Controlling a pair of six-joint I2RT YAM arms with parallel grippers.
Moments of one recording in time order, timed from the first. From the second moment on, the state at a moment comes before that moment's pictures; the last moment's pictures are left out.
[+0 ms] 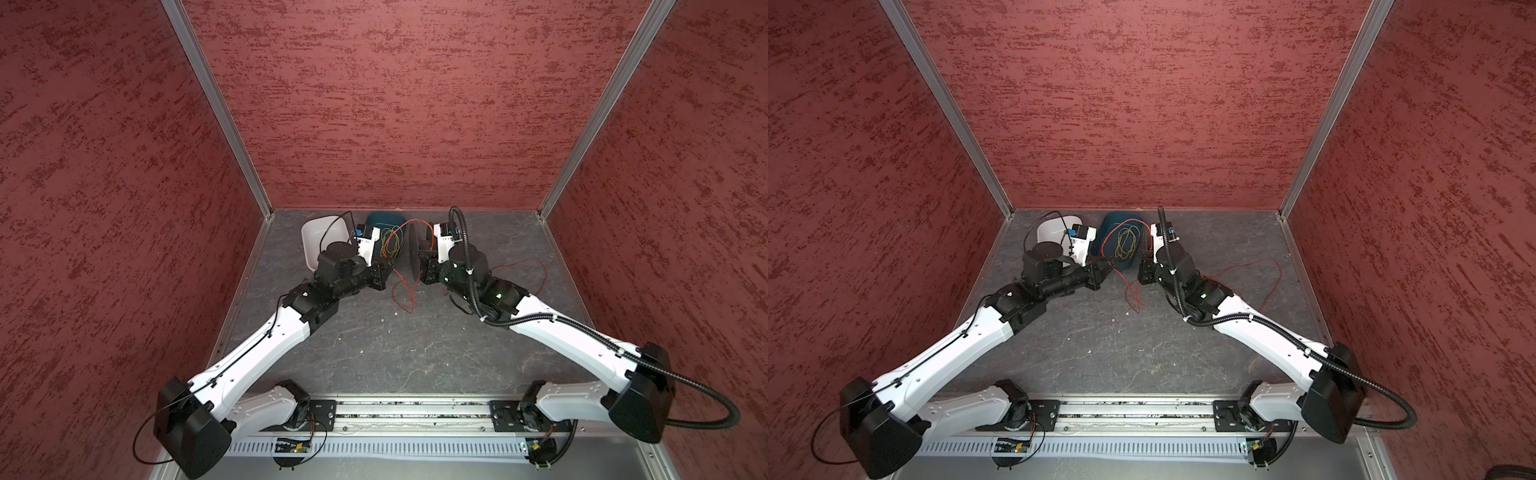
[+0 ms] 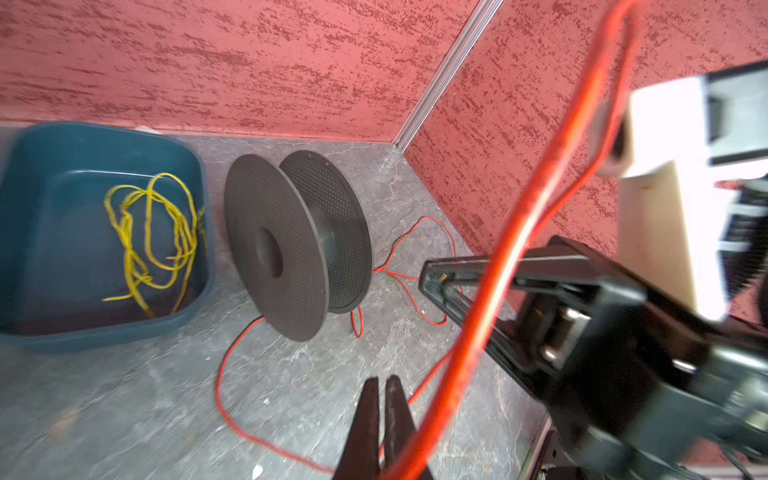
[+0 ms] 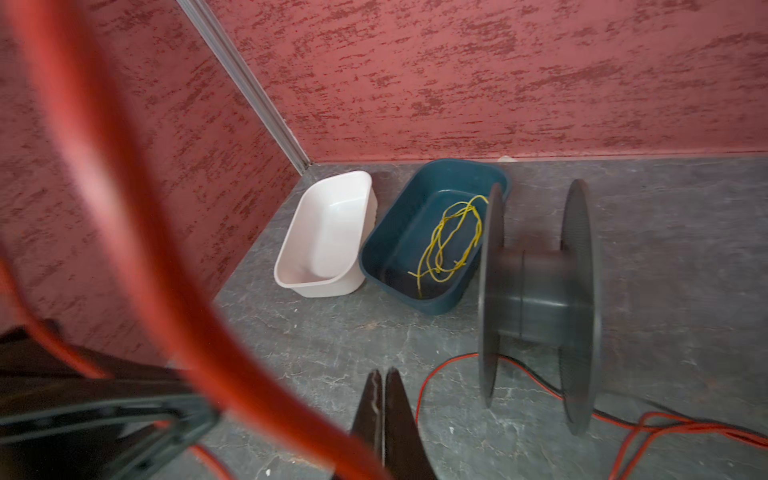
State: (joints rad) left arm -0.59 1.09 0.99 -0.24 0.24 -0.45; right arm 0.79 1.30 1.08 -0.14 0.21 0.48
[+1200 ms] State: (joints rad) left arm -0.62 1.26 1.30 -0.69 0.36 -0.20; right arm 0.77 1.10 1.18 -0.59 0.09 0.11
